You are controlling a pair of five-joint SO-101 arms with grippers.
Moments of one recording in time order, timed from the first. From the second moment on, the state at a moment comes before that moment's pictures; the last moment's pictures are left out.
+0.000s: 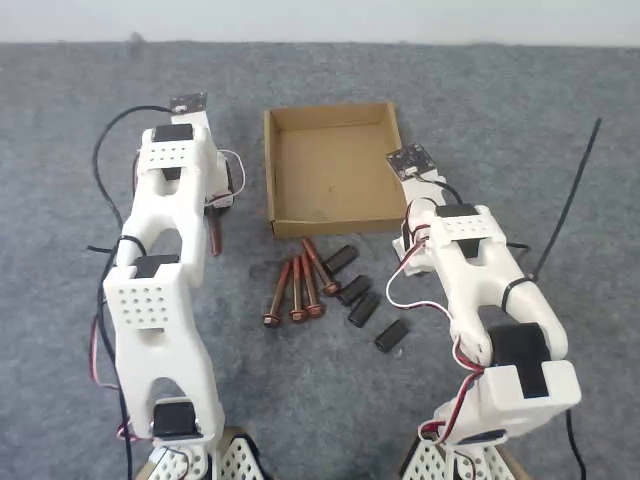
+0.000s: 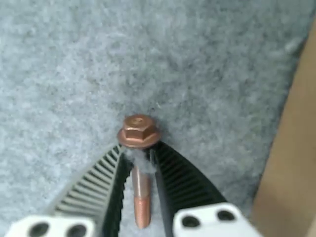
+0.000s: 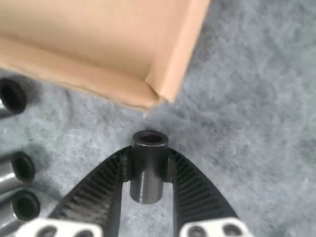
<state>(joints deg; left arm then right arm) -10.0 42.3 -20.0 78.5 12.4 -9.8 5.3 32.9 46.5 16.0</state>
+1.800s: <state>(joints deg) -7.9 29.1 1.1 64.9 5.3 -0.4 -8.4 65.2 -38.0 14.8</state>
